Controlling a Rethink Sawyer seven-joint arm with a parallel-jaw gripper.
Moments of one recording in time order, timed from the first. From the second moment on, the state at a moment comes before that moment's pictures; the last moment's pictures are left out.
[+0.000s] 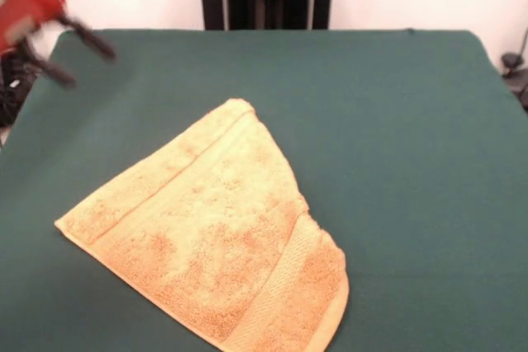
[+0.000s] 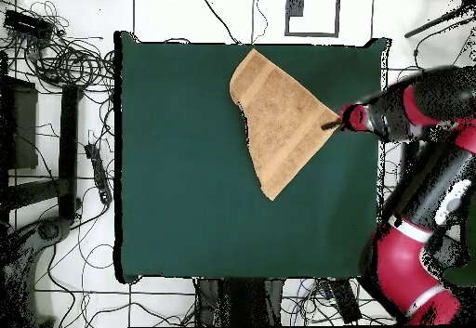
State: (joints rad) arm -1.27 0.33 2.13 1.14 -1.54 2.25 1.67
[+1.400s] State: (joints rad) arm -1.10 0.05 1.78 1.56 -1.38 1.71 2.23
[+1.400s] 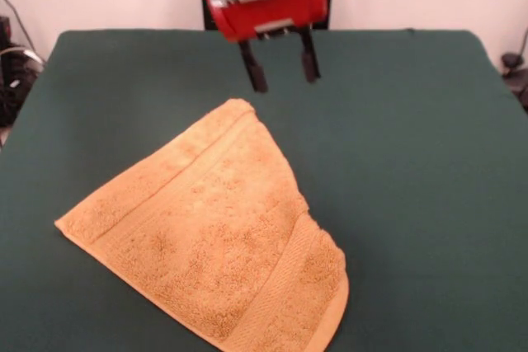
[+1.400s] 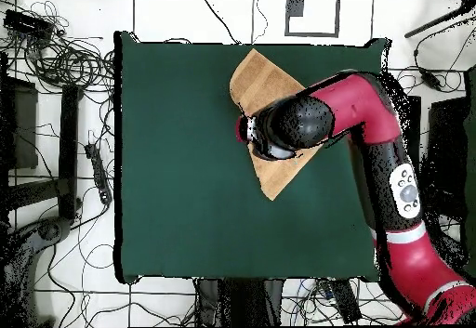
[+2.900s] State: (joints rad) arm -0.87 -0.05 1.39 1.10 -1.12 1.56 2.22
